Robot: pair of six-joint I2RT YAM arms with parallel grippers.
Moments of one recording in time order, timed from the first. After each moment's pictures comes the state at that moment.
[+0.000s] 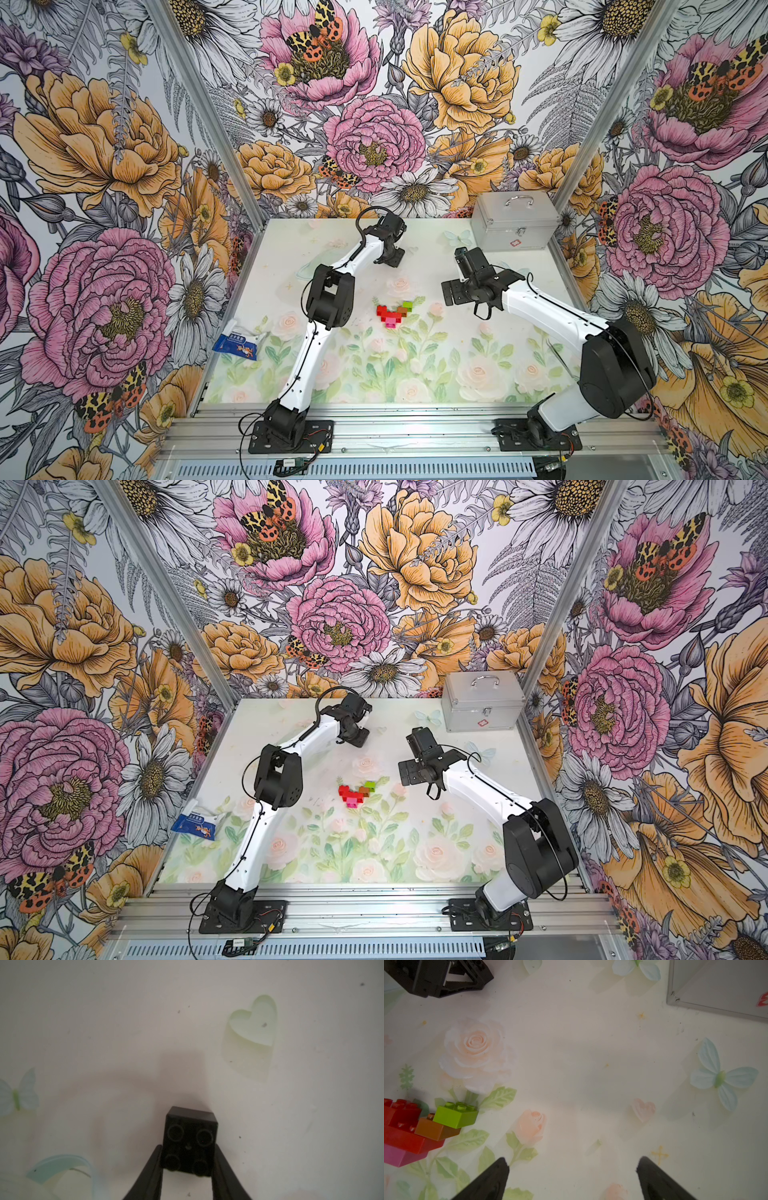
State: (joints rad) left arm -0.44 2.56 2.28 -0.88 -0.03 0.05; right arm 0.48 1.54 1.11 -0.59 0.16 0.22
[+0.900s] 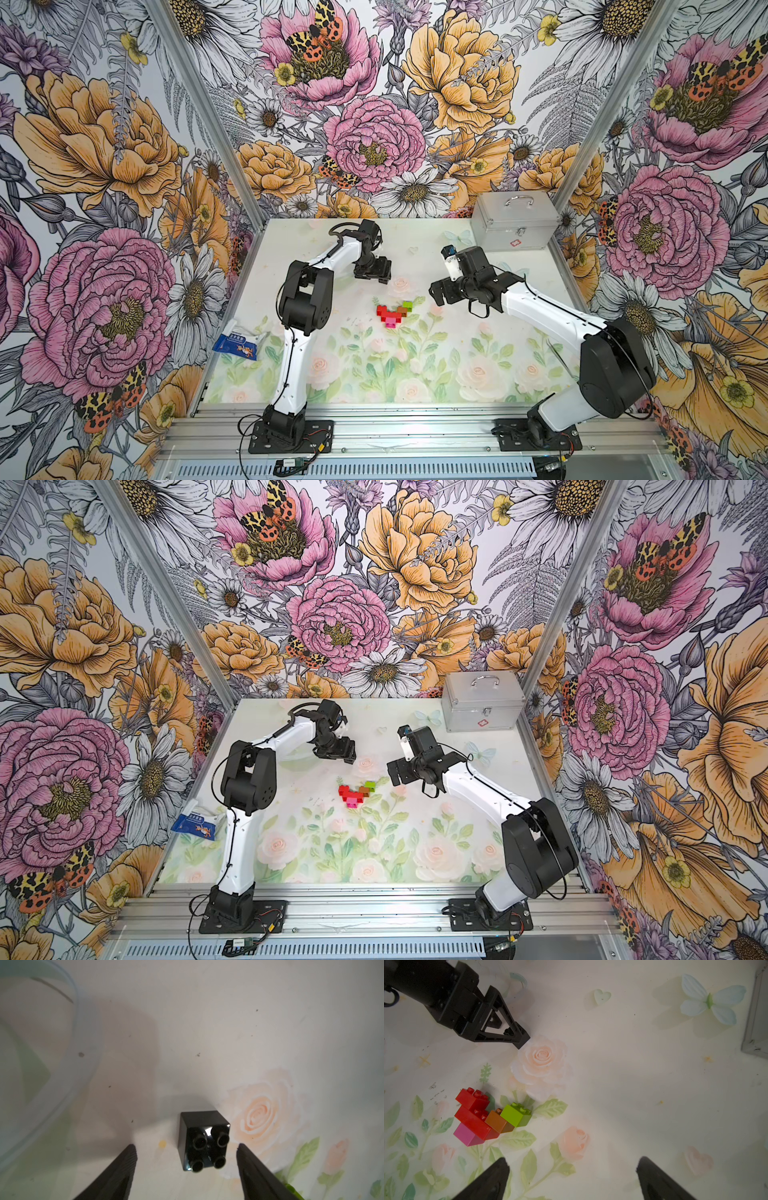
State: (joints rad) left arm -0.36 2.30 1.88 -0.91 0.21 -0.19; right arm 0.48 1.54 1.07 -0.42 -0.08 0.09
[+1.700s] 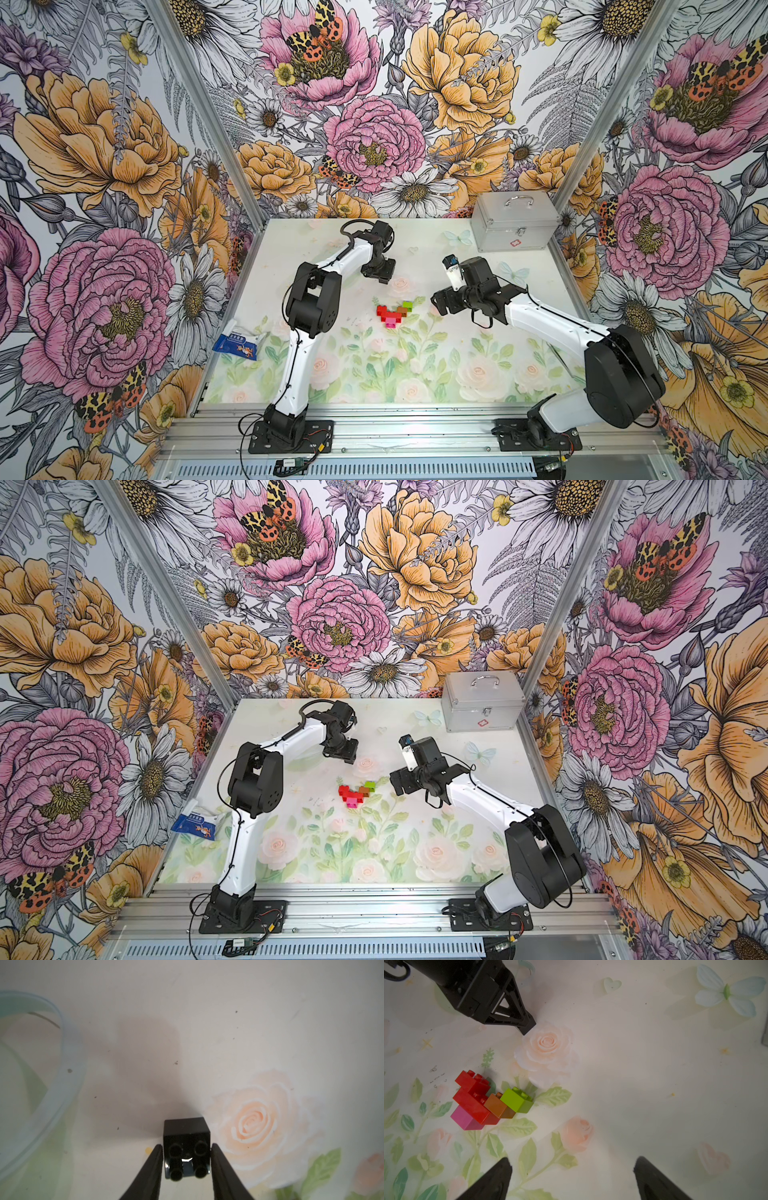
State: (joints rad) left arm -0.43 2.30 1.91 -0.91 0.06 -0.14; right arm 0.48 1.48 0.94 -0.31 -0.12 0.06
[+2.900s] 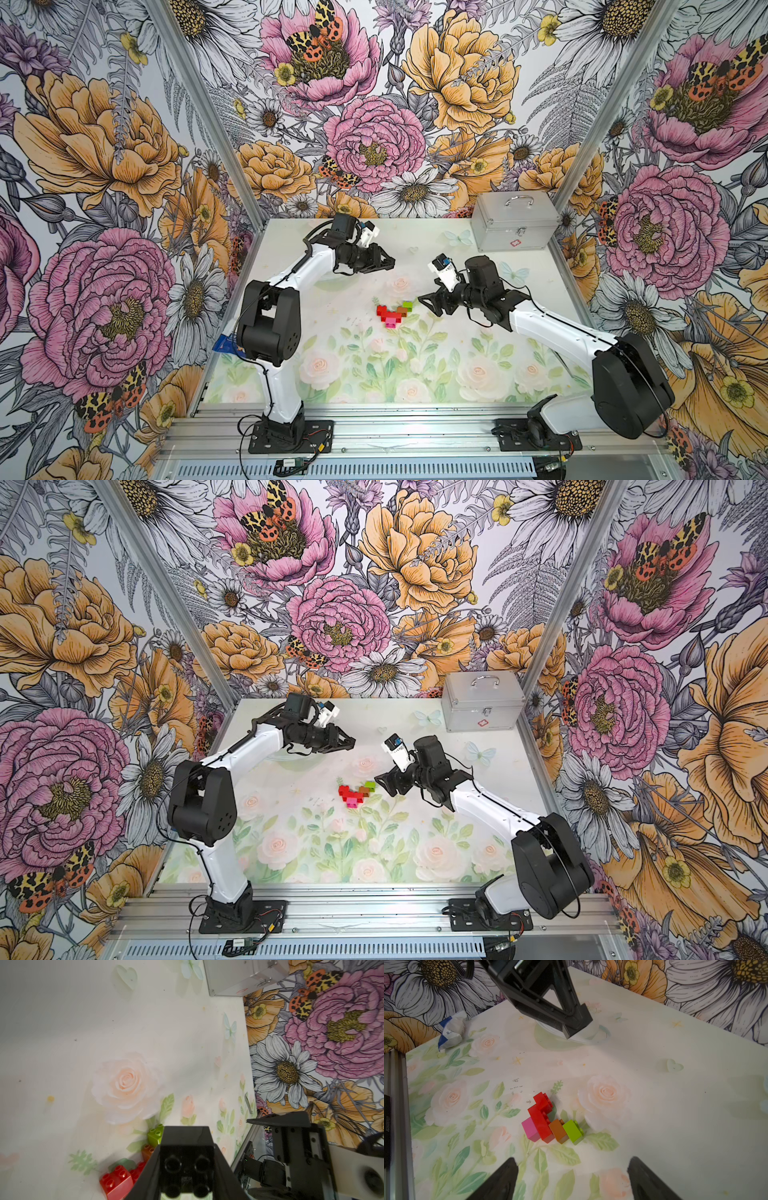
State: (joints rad) left arm -0.29 1.83 1.45 -0.54 0.79 -0.43; right arm 0.49 1.42 0.88 -0.05 -0.45 -0.15
